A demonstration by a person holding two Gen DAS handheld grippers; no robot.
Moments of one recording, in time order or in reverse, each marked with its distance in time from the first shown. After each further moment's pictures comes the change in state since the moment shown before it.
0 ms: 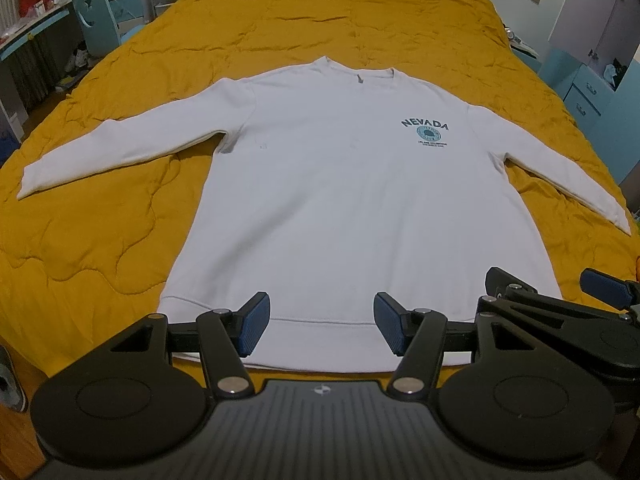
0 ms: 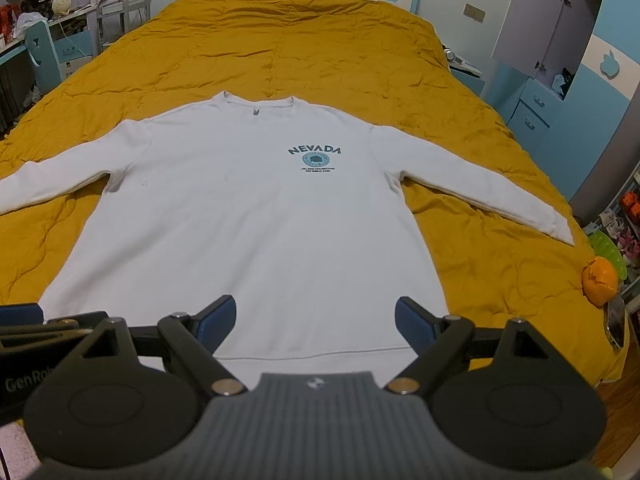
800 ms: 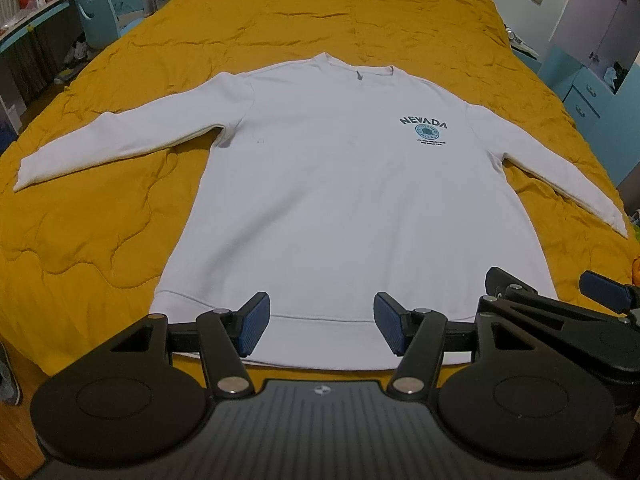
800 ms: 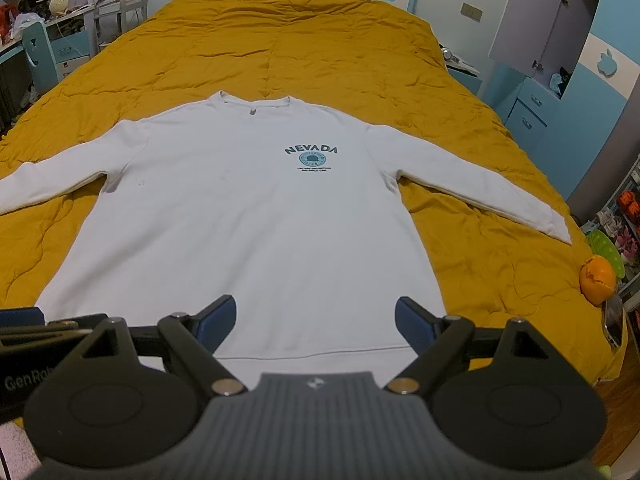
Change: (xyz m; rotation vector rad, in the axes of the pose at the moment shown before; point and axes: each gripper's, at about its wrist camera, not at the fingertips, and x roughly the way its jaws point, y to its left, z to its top) left arm 0.001 0.002 -0.002 -0.020 0.011 -0.018; right arm 0.000 0.001 0.000 0.004 -0.003 -0.012
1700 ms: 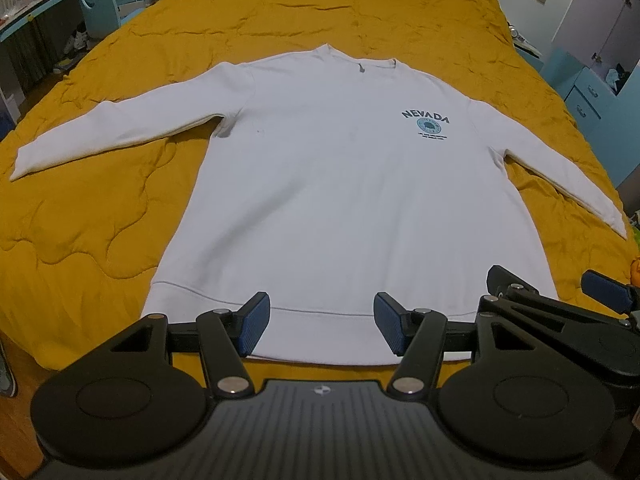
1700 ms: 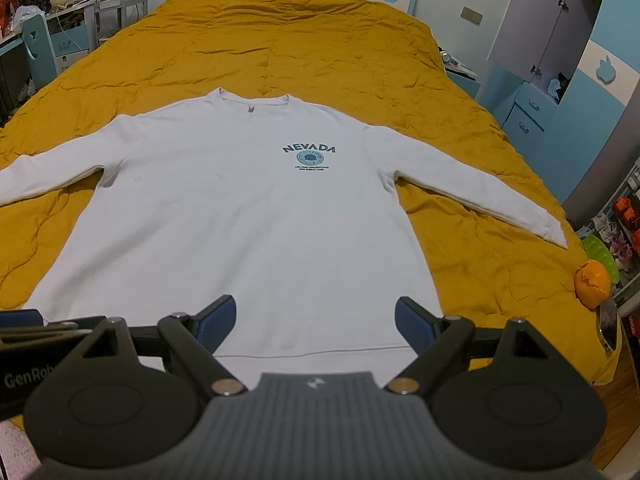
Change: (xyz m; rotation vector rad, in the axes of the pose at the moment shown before) left arm 0.005 0.004 0.001 -0.015 0.023 -0.008; right arm 0.001 0.007 -0.001 -0.019 0.001 -0.020
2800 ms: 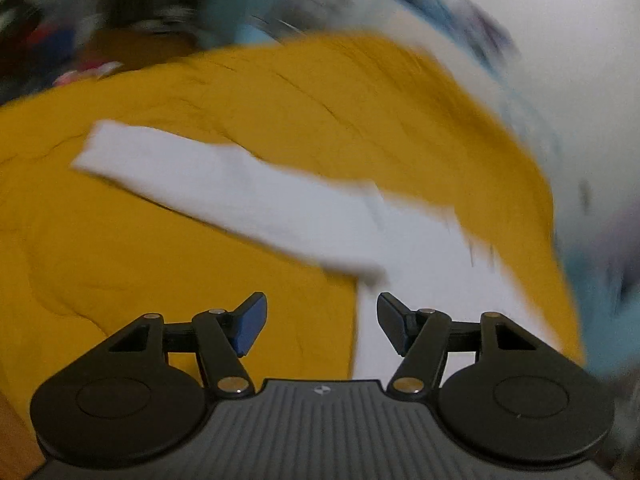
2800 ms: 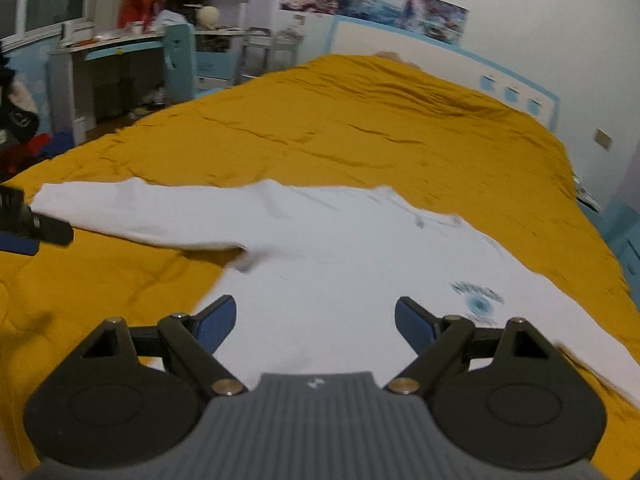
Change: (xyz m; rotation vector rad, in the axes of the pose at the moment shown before) left arm 0.028 0.280 0.052 -0.554 -0.337 -0.132; right arm 0.057 0.164 0.079 -0.312 -0.296 0.337
